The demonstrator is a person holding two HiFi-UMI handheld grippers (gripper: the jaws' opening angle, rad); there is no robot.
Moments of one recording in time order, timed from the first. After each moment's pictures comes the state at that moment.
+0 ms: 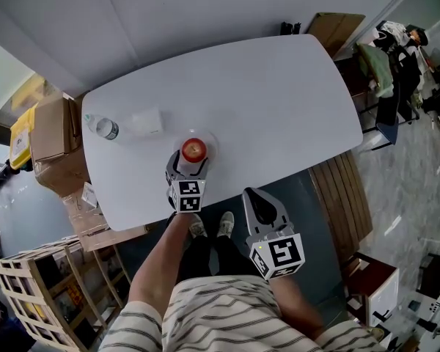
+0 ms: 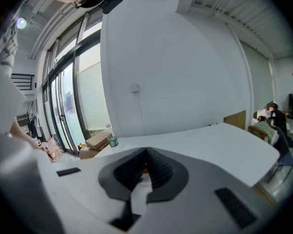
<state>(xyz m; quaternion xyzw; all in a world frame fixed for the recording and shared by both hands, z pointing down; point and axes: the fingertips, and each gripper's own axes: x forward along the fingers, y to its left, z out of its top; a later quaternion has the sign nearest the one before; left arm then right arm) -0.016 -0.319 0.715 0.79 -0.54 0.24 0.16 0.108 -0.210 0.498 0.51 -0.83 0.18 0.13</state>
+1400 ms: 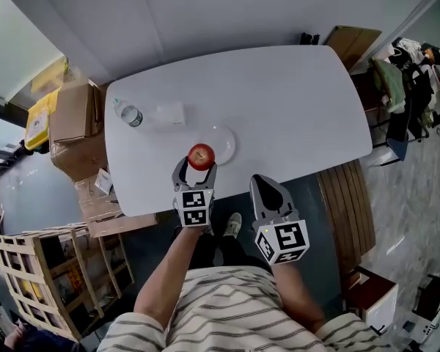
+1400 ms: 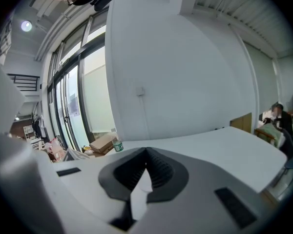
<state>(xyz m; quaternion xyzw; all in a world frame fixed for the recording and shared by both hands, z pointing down) -0.048 -0.264 0.627 0.76 -0.60 0.18 0.19 0.086 -0.215 0.482 0.49 -0.85 0.16 0.12</state>
